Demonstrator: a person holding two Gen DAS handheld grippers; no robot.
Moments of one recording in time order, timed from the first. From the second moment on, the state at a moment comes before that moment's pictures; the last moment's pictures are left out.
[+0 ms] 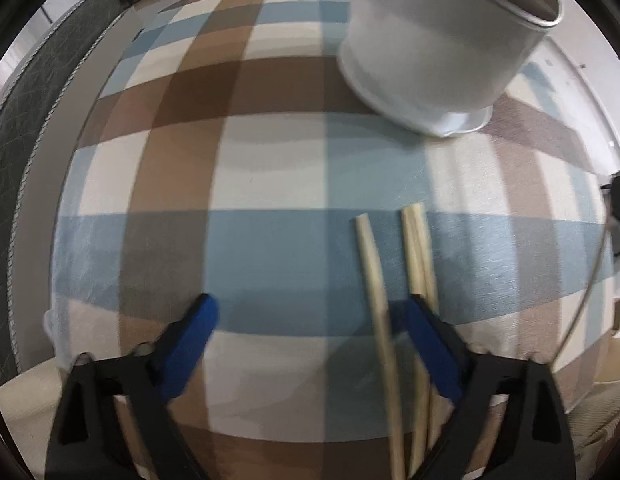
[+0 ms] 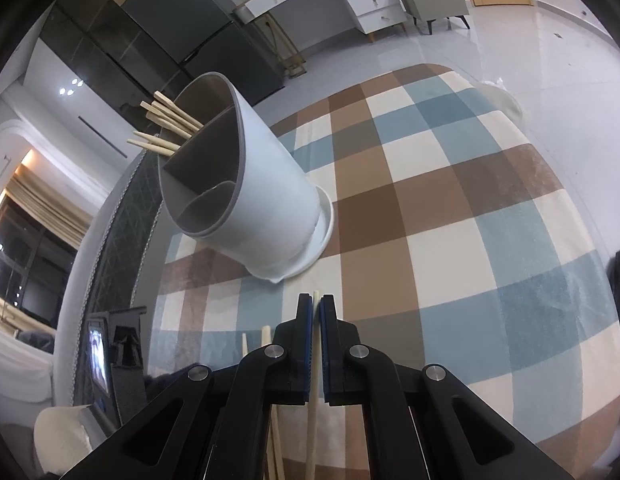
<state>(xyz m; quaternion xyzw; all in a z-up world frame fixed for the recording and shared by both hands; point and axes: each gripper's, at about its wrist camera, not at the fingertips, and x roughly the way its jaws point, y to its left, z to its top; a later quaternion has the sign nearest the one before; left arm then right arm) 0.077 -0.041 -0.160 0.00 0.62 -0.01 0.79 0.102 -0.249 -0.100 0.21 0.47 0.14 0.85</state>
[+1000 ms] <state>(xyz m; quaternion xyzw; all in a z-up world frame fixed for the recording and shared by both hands) 0.080 -0.056 -0.088 -0.08 0.52 -0.09 0.85 0.095 -0.229 -0.092 0.17 0.44 0.15 0.87</state>
